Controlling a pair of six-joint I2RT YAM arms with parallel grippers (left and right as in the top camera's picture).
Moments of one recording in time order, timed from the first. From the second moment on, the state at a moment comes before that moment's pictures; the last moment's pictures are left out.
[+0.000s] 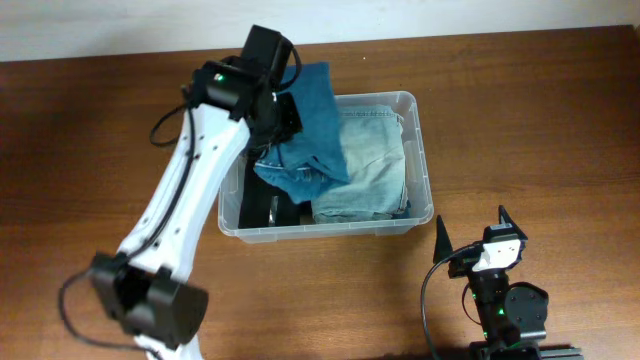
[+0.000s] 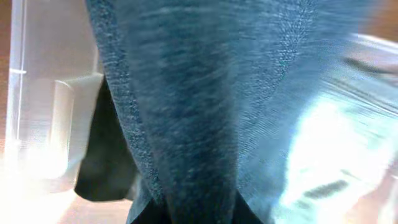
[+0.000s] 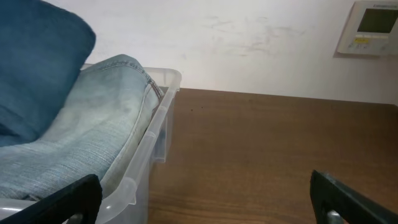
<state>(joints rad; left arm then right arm) -0.41 1.93 2.02 -1.28 0.02 -0.63 0.01 0.01 0.01 -0.07 -0.05 -0.05</state>
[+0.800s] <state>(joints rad) -0.40 1.78 1.66 -0.98 0.38 -0.56 0.01 0.01 0.01 -0.07 -0.05 -0.05</state>
